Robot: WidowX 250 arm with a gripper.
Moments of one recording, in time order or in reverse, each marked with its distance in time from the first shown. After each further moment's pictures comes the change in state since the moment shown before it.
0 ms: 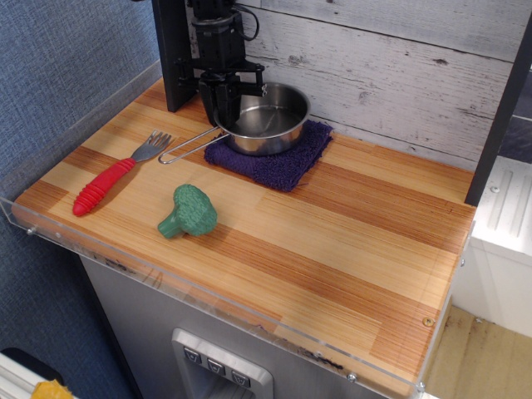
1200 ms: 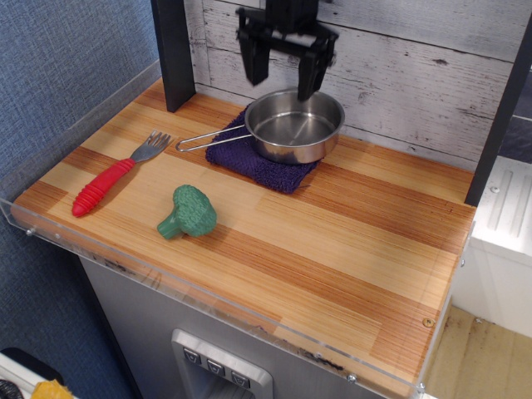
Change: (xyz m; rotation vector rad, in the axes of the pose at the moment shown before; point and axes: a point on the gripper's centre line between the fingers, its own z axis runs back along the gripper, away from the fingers) arm -0.007 -0.076 0.071 0.148 -0.141 -0.124
